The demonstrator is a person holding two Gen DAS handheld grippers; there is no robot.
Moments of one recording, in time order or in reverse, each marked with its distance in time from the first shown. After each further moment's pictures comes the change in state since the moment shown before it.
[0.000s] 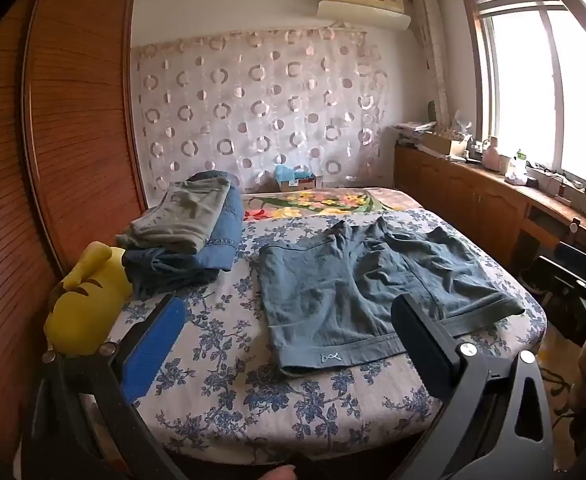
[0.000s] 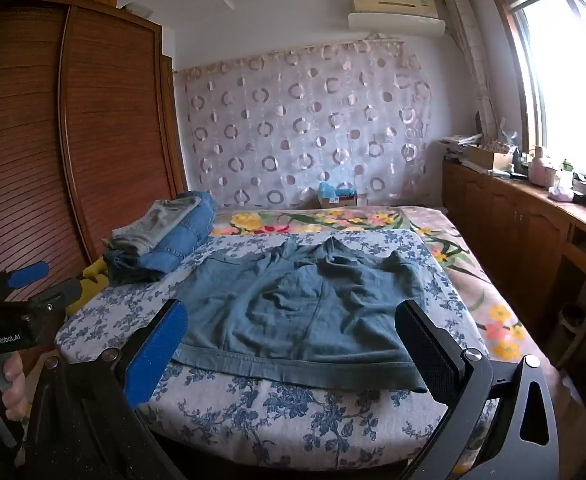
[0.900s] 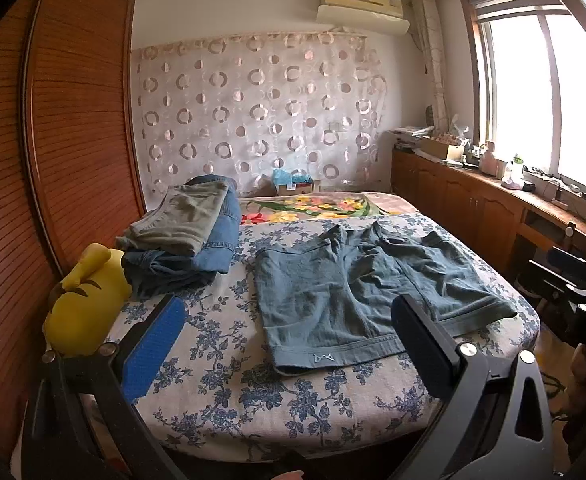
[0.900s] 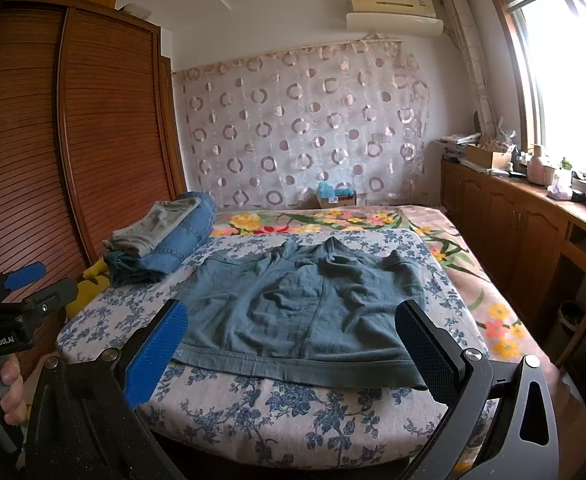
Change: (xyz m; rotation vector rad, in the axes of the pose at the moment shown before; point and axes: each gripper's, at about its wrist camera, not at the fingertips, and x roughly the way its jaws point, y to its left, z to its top) left arm -0.010 -0.008 0.005 -0.004 0.005 -0.011; right arm -0.004 0.000 0.000 0.006 -0.007 0.000
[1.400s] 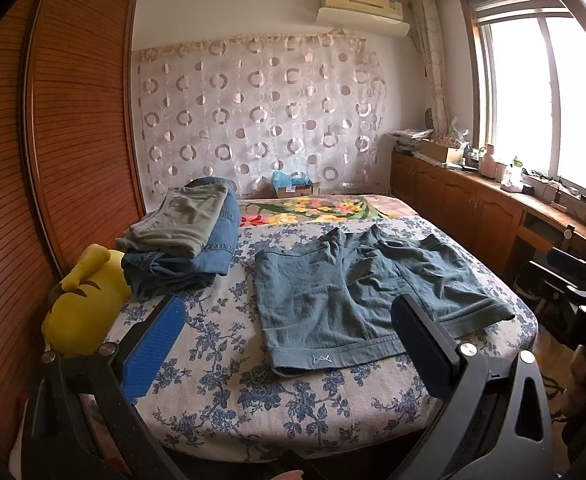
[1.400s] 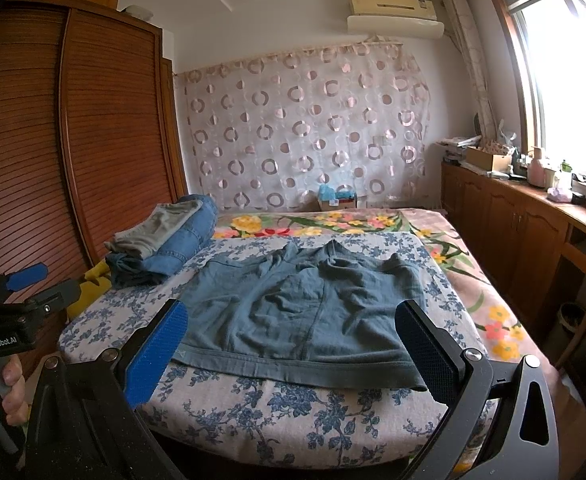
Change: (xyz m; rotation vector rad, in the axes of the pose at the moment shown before) left arm -0.008 -0.002 0.006 -0.002 -0.009 -0.001; right arm 0.000 0.002 0.001 -0.003 -0.004 0.000
